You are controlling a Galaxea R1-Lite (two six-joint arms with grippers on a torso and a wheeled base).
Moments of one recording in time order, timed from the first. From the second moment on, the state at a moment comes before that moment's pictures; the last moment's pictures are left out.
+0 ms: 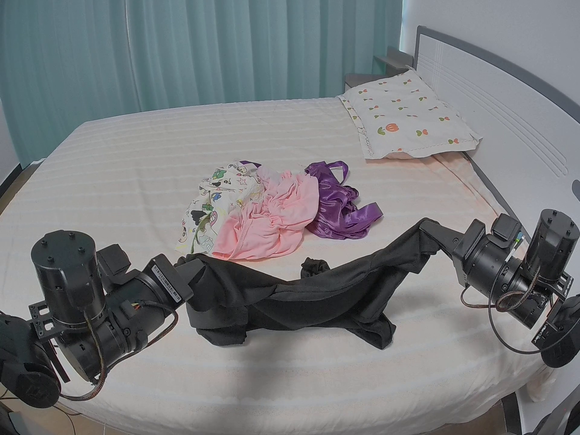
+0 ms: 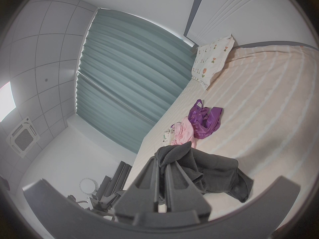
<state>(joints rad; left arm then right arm) -0.65 1.47 -0.41 -0.82 0.24 -0.91 0.48 1.63 -0.37 -1.25 0.02 0.91</state>
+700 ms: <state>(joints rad) -0.66 1.44 -0.41 -0.82 0.25 -0.91 0.50 1.64 -0.37 -1.24 0.02 0.91</state>
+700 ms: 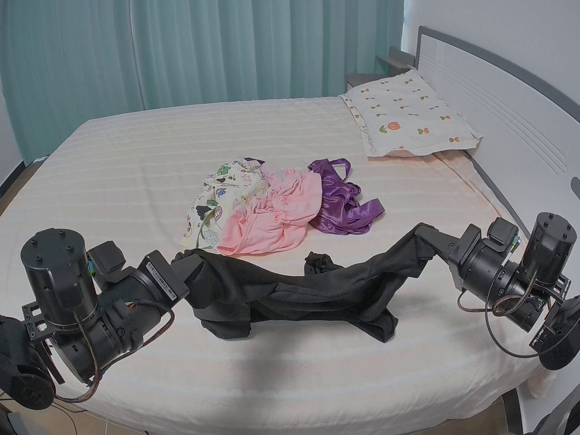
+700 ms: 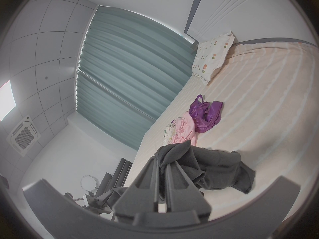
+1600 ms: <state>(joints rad) -0.66 1.42 -0.41 -0.79 0.25 -0.88 0.52 1.65 -0.37 -1.25 0.00 0.91</state>
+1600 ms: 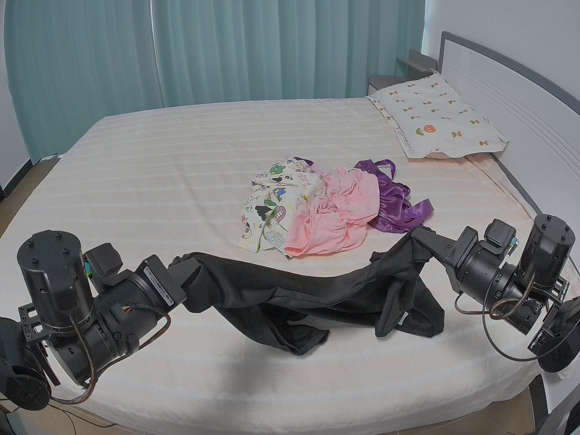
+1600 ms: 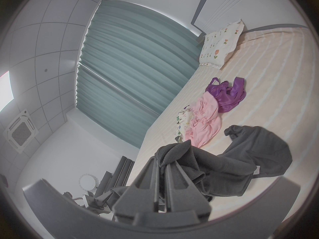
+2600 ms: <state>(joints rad) -0.66 1.34 -0.42 -0.68 0.26 -0.87 0.55 1.66 -0.37 -1.25 0.00 0.91</state>
